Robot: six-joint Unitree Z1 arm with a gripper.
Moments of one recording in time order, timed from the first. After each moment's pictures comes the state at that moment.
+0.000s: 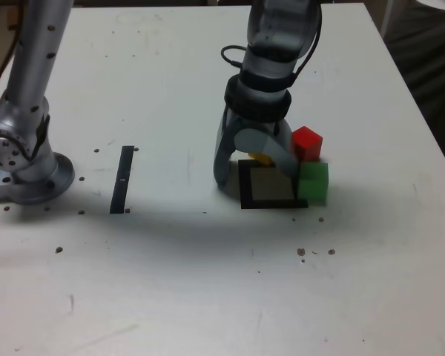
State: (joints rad) arm 0.03 2.08 -1.38 1.10 -0.01 0.10
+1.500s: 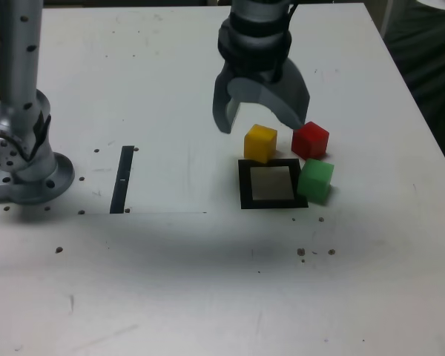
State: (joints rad) arm -0.01 1.92 -1.50 1.23 0.18 0.27
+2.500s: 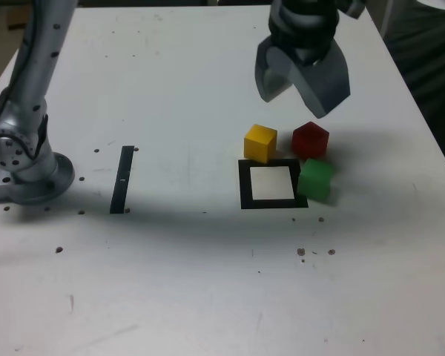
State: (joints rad) arm 0.09 2.11 -1.80 1.30 0.24 0.89
